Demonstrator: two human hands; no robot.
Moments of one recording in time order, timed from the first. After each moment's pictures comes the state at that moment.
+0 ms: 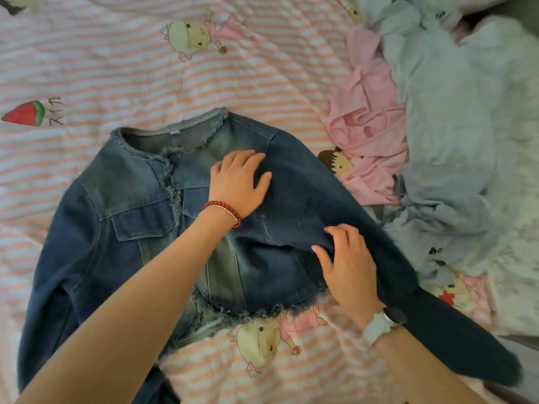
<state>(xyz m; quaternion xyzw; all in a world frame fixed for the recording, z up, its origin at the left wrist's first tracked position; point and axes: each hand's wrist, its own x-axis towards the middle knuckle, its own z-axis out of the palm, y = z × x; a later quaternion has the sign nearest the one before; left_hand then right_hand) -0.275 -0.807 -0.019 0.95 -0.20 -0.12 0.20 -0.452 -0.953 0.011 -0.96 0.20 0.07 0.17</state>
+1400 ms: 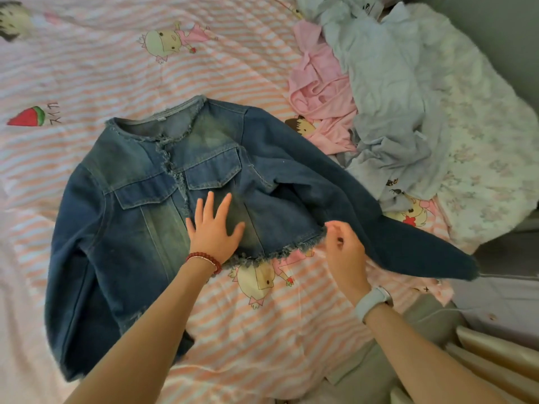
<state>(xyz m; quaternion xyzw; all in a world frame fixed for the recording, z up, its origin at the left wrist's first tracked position) -0.426 -0.735 -0.020 0.94 -0.14 -0.23 0.20 -0.559 -0.924 0.023 -0.80 0.39 -0.04 0.46</state>
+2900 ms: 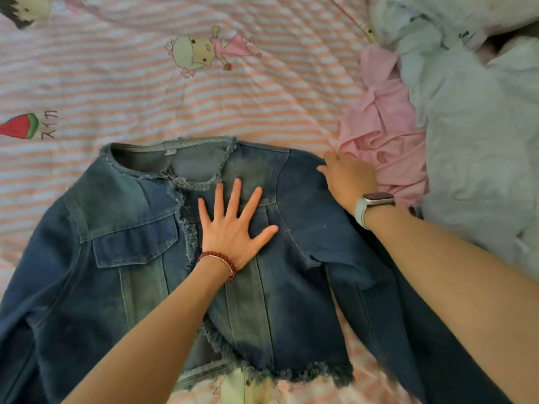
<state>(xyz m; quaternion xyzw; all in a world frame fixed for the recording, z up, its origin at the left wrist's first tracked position) -0.304 -0.802 -0.073 0.98 -0.15 -0.15 0.06 -0.264 -1.043 -0.050 -1.00 0.04 0.06 0.02</state>
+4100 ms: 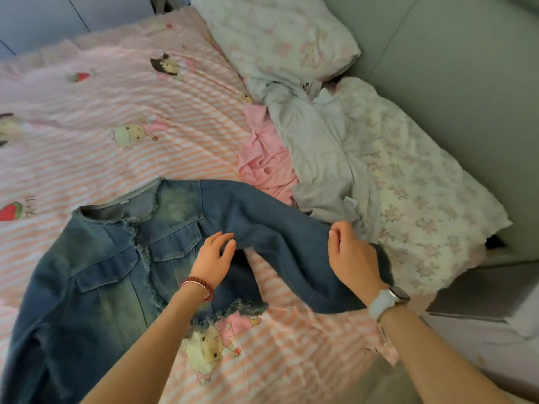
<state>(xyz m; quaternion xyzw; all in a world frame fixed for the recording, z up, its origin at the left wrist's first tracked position) -0.392 -0.870 0.049 0.89 -0.13 -0.27 0.36 -0.522 -1.090 0.108 -0.95 0.26 -0.03 0.20</state>
